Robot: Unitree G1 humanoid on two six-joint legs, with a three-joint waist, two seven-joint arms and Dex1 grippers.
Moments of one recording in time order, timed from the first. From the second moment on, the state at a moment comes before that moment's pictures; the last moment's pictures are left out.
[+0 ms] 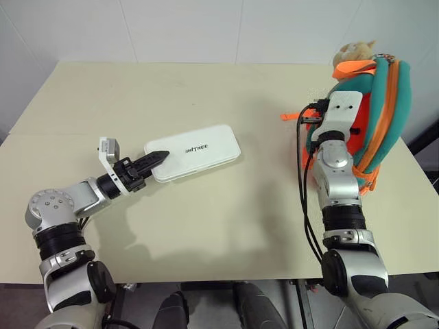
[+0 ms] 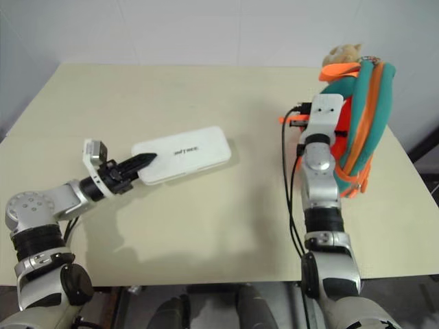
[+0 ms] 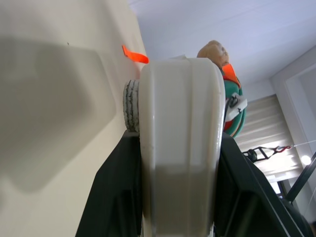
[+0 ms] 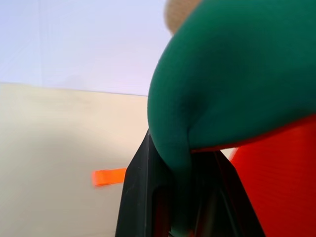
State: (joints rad) left arm -0.66 0.47 0.63 0.33 -0.95 1.43 -0.56; right arm -0.77 -0.26 -0.16 0.33 0.01 0.11 -0.07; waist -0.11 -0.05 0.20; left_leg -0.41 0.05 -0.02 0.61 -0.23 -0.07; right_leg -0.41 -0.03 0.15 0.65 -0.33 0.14
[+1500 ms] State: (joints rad) left arm -0.86 0.79 0.33 0.67 -0.74 1.10 -1.09; right arm -0.47 -0.96 -0.14 -0.44 0.88 0.56 1.39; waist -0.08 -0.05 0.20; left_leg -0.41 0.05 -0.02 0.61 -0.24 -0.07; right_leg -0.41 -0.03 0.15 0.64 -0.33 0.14
